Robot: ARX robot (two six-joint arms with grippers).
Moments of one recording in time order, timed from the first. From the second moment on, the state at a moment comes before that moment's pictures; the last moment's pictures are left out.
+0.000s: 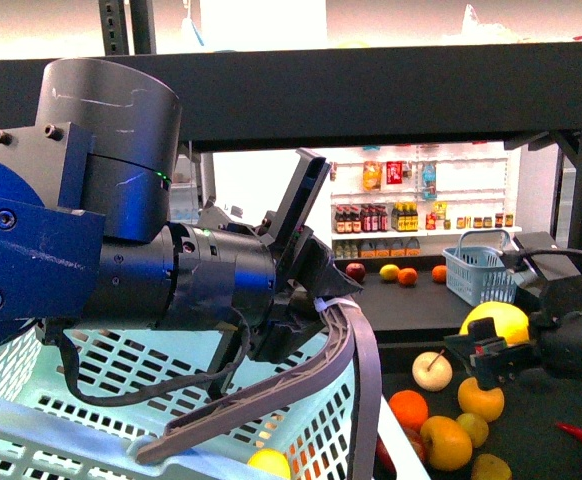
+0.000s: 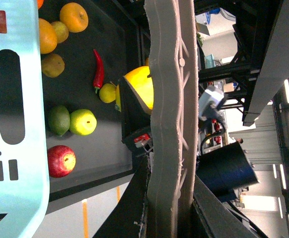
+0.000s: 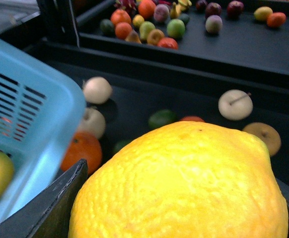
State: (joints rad) left arm -0.43 1.79 1.16 0.37 0.50 -1.04; right arm -0.02 2.03 1.11 0.70 -0.33 -0.11
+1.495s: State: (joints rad) left arm -0.43 1.79 1.16 0.37 0.50 -1.05; right arm -0.10 1.08 0.49 0.40 -0.02 0.08
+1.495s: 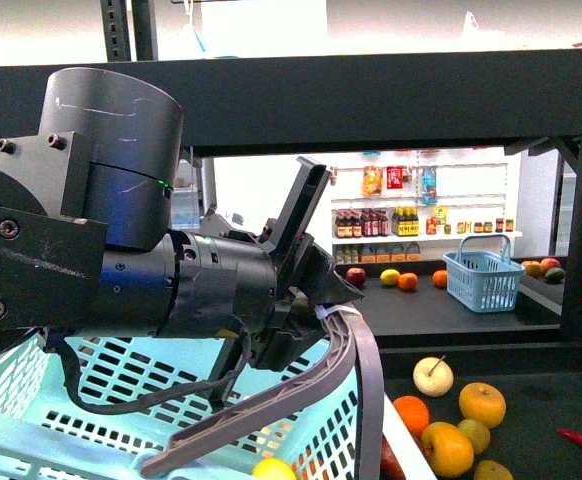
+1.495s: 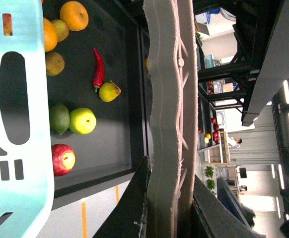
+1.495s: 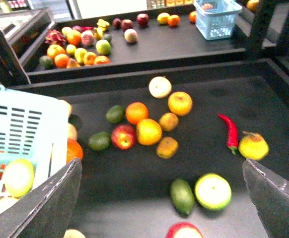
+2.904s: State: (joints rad) left arm -0.43 1.79 1.16 0.37 0.50 -1.05; right arm 0.00 0.01 0.02 0.00 0.00 0.00
